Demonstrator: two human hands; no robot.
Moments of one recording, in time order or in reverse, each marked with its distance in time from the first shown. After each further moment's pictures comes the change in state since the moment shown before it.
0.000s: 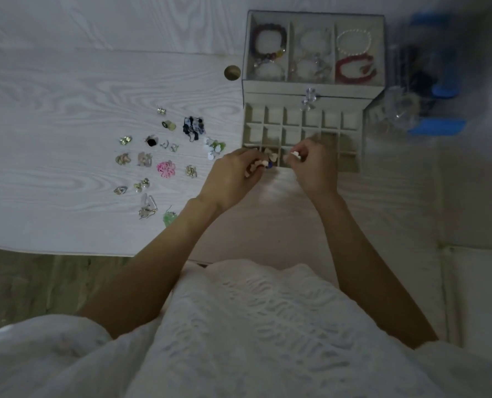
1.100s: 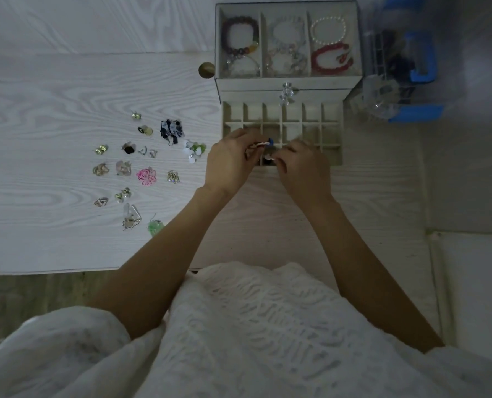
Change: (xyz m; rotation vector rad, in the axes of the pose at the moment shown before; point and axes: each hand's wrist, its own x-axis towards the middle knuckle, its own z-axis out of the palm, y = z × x) left_hand 0.041 0.010 0.025 -0.032 0.167 0.025; right_hand -0.010 0.015 -0.006 -0.418 0.206 -0.489
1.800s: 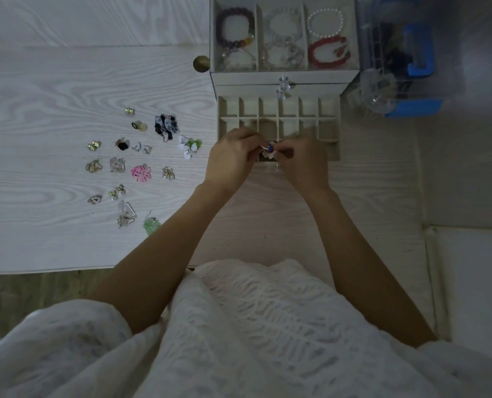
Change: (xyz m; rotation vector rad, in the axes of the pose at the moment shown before) left_hand 0.001 -0.007 0.012 0.067 -0.021 0.147; right_hand 0.010 0.003 -0.005 0.371 -0.199 0.389
